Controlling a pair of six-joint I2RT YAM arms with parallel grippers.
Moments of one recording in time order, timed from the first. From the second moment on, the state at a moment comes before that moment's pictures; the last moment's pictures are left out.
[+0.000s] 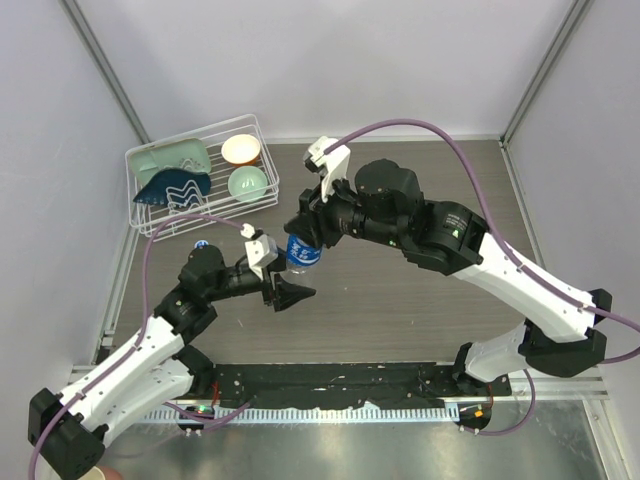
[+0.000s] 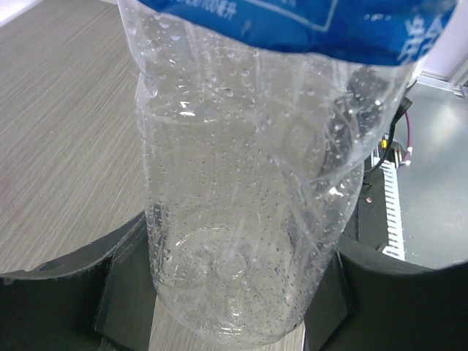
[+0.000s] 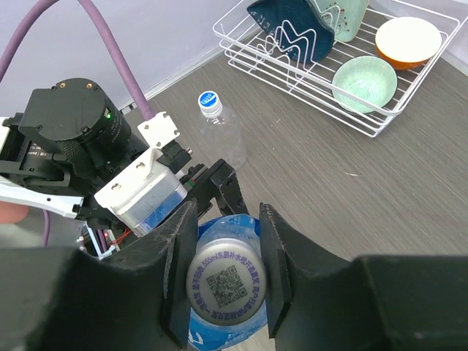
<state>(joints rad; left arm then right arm) -0.63 0.75 0.54 0.13 0.67 -0.06 1.10 1.40 1.79 -0.68 0.06 0.17</state>
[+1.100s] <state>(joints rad) -0.56 0.47 0.99 -0.52 0.14 0.19 1.08 1.74 1.69 -0.31 0.12 0.04</state>
